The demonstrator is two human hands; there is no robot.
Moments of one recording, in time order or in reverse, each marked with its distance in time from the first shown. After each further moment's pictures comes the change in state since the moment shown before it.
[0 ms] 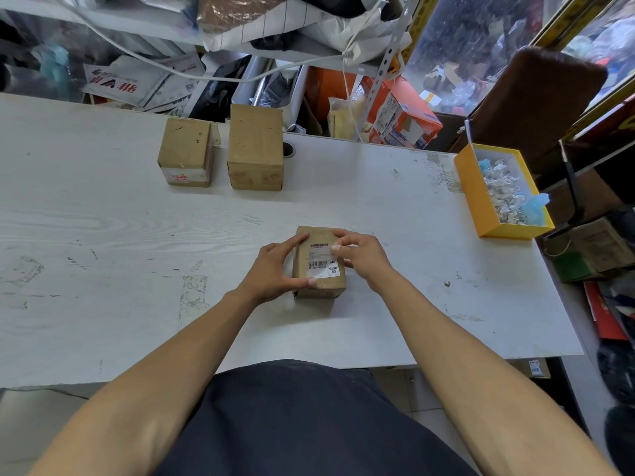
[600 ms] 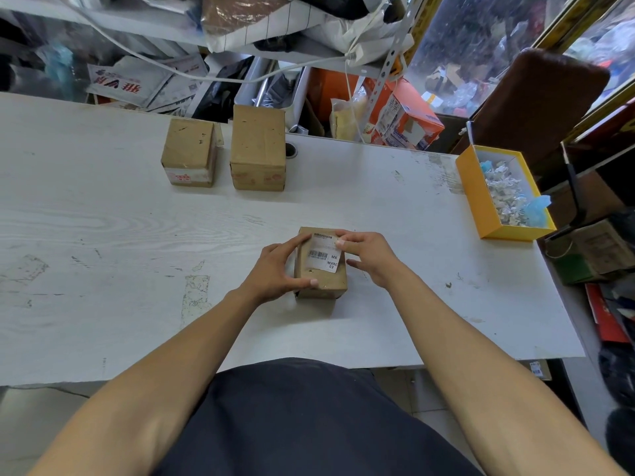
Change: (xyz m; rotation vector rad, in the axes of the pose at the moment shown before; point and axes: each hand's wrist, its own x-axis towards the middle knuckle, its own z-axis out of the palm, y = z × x) left_hand 0.001 0.000 -0.001 -0.001 -0.013 0.003; right_hand 0.009 -0.005 -0.009 0.029 -0.026 0.118
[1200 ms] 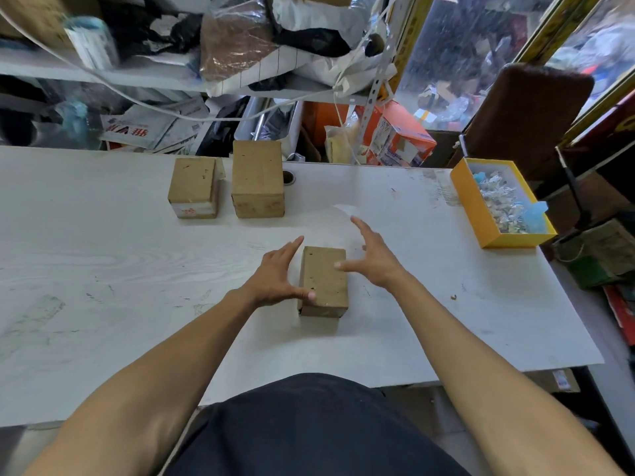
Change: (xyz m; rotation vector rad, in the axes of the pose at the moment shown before) left_hand 0.027 0.007 -0.031 0.198 -0.127 0.024; right_hand -0.012 -0.024 -0.015 -0.440 0.036 -0.222
